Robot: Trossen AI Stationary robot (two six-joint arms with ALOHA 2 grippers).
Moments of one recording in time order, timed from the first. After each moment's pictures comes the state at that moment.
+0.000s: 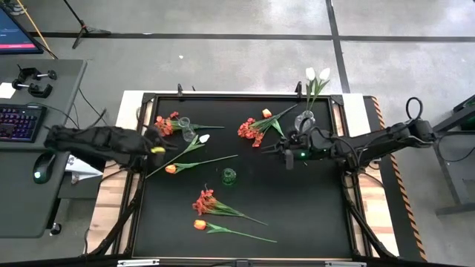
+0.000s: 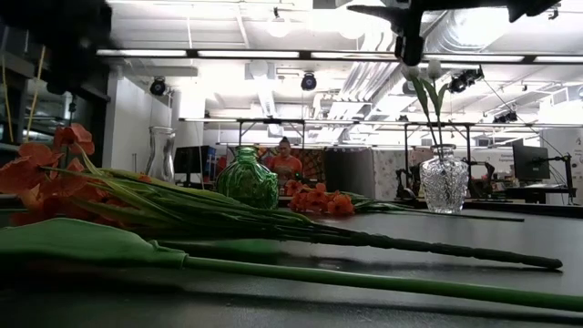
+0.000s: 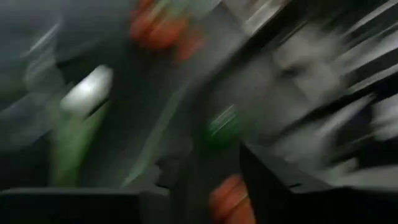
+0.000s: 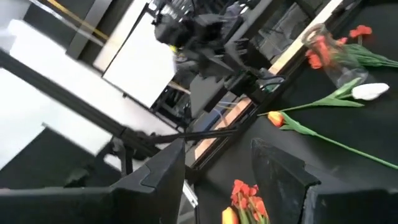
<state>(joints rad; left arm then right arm) -0.16 0.46 0.60 -0.76 -0.29 -0.87 0.12 1.13 0.66 0.43 0.09 0.86</state>
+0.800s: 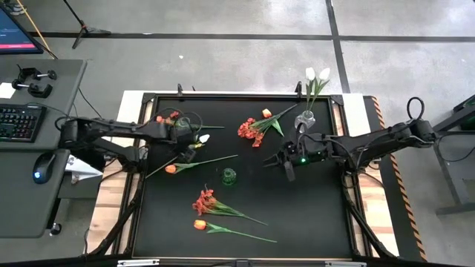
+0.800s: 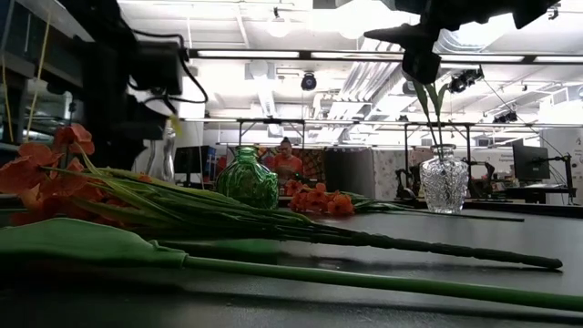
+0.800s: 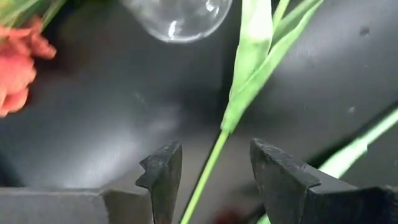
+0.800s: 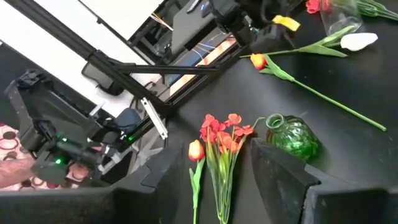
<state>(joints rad) 0.24 1.29 0.65 -0.82 -0.15 -0.76 0.12 1.12 0.66 0.19 -0.05 0.73</state>
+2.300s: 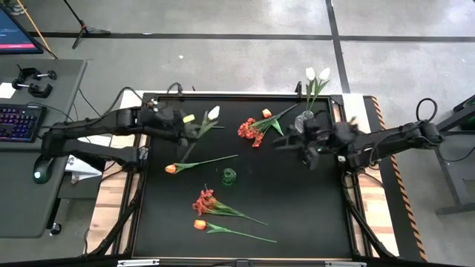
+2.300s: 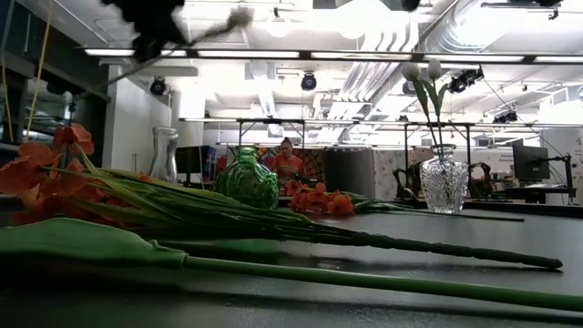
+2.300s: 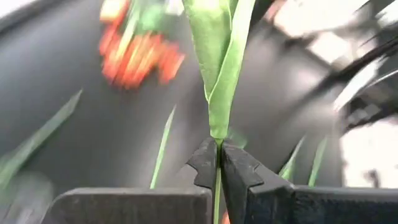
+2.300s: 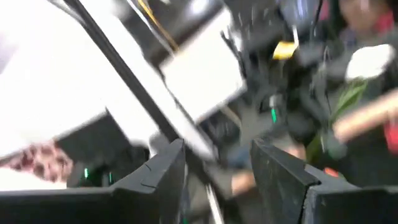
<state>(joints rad) 0.18 0.95 0.96 -0.64 0.08 -0.42 0.09 0.98 0.66 0.63 -0.03 0.62</state>
